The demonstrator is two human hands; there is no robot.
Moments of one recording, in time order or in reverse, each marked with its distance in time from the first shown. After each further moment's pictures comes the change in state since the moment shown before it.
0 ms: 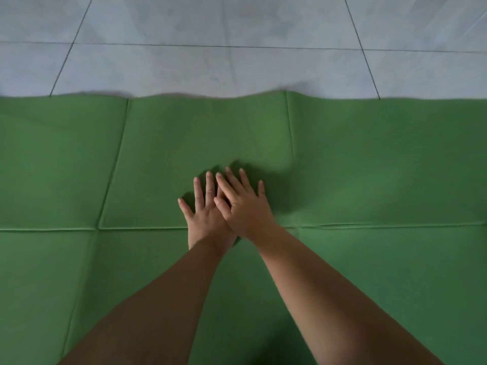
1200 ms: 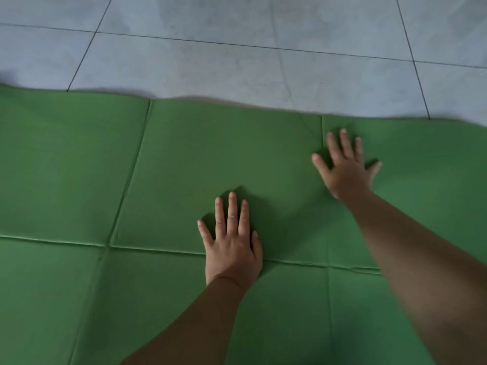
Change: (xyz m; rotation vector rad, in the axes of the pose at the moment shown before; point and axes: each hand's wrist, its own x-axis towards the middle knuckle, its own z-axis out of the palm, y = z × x) left_hand -0.003 0.006 -0.017 -0.084 0.038 -0.019; right_hand 0.083 0.148 -0.066 -0.206 0.072 0.447
